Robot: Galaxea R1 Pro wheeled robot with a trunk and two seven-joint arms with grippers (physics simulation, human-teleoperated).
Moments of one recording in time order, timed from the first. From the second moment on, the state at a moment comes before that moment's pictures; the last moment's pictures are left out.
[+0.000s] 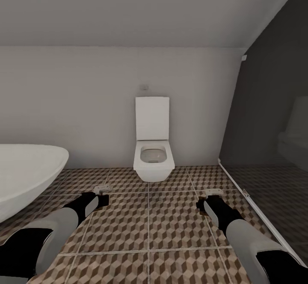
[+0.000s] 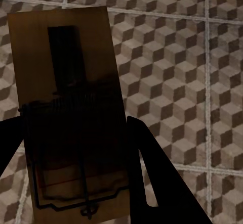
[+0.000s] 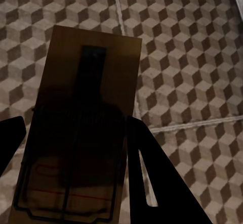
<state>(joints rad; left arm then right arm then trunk) -0.97 0.05 -0.06 -0.10 0.18 0.31 0.07 -0.83 -0.01 0.09 -0.36 -0.07 0.47 -0.23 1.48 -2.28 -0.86</state>
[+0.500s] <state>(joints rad) -0.97 0.05 -0.06 -0.10 0.18 0.31 0.07 -0.83 -0.01 0.08 -0.36 -0.07 0.47 -0.24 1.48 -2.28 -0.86</state>
